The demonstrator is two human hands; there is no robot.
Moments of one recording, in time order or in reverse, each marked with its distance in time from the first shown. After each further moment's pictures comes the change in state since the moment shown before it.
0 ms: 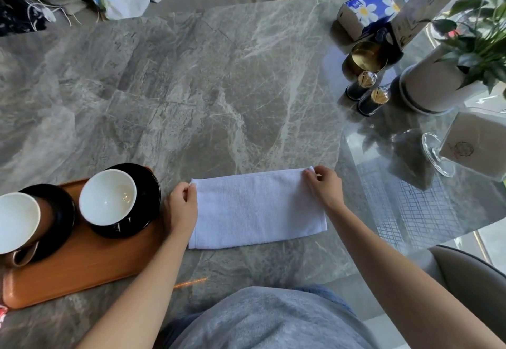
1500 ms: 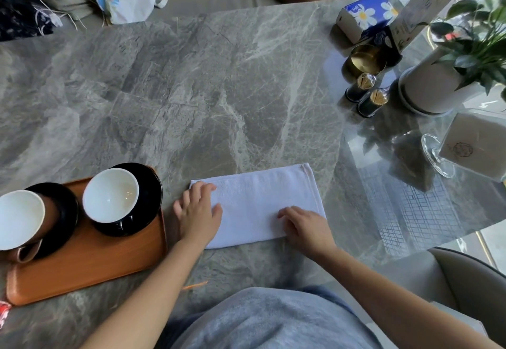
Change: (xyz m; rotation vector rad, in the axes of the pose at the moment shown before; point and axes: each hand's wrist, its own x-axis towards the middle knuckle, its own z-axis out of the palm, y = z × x) left_hand -0.041 0.026 0.003 0.630 -0.147 0.273; right_hand -0.078 0.033 0.024 -0.487 -0.192 -0.685
